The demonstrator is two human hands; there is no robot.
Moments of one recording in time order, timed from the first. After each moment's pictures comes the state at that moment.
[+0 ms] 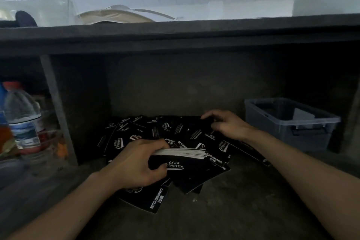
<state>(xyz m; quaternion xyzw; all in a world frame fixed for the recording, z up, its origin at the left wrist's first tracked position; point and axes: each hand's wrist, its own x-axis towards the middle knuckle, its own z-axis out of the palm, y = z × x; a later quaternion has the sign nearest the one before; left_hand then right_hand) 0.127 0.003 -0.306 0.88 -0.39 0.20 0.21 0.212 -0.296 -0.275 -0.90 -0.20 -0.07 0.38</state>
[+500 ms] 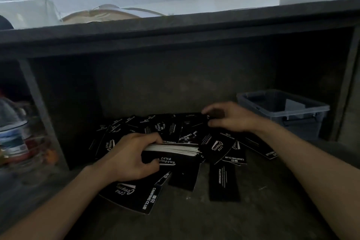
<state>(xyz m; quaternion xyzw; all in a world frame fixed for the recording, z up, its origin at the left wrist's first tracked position) 0.137 -0.001 -0.293 0.88 -0.39 0.19 0.19 0.191 -0.323 -0.259 -0.91 -0.21 -0.07 0.35</state>
